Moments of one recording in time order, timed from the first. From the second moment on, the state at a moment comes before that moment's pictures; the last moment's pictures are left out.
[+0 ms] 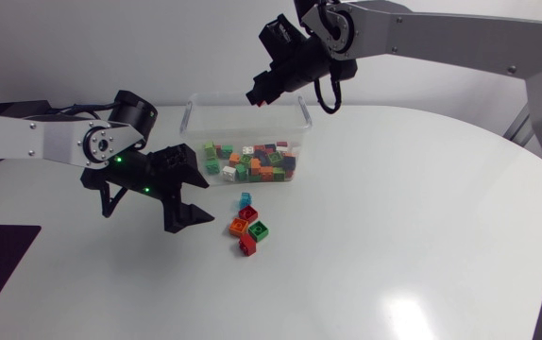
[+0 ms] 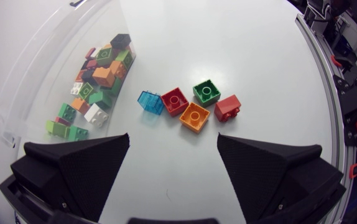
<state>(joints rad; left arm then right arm) -0.25 1.72 1.04 -0.43 0.48 1.01 0.49 2.10 1.93 -0.47 -0.21 -0.29</state>
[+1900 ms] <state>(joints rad) -0.38 1.99 1.05 -0.29 0.49 1.20 0.63 1.71 1.13 -0.32 -0.16 -0.29</state>
